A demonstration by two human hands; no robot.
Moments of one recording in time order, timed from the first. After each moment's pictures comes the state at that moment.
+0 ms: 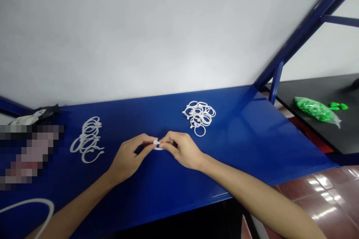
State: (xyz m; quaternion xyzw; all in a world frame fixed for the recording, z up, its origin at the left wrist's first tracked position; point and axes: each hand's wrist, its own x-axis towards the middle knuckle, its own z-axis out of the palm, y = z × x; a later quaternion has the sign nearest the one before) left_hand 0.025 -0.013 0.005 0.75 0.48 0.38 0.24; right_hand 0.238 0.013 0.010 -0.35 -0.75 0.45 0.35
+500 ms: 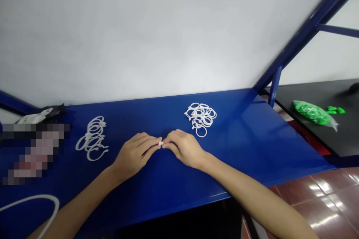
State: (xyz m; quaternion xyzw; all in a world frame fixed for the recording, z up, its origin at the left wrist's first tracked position) left_hand 0.021 -0.009 0.004 0.87 0.37 0.33 -0.05; right_hand 0.242 0.018 0.007 -0.30 -0.86 0.26 0.32
